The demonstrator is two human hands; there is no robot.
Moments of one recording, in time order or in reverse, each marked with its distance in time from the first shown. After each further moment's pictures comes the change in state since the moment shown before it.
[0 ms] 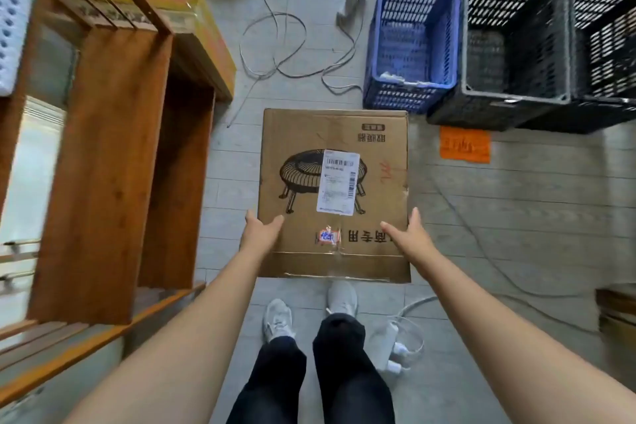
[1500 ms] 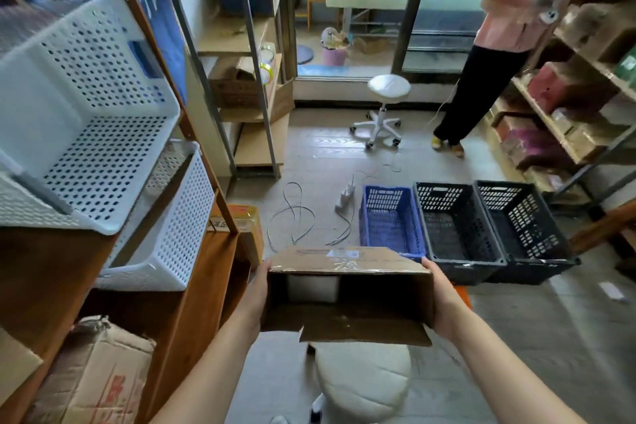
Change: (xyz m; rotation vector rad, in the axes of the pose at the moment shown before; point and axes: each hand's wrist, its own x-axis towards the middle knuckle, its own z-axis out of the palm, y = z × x) left_hand -0.250 0.165 -0.266 -0.613 -0.191 0.223; right_hand -0.230 -0.232 -0.100 0.874 -0.154 -0.053
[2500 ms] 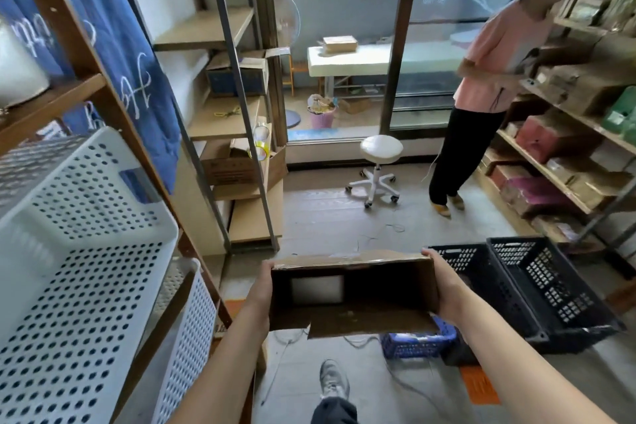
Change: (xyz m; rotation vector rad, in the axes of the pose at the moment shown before) left_hand 0.107 0.237 0.022 -0.043 -0.143 0.155; right_hand 0.076 -0.191 0.144 0.016 -0.012 -0.233
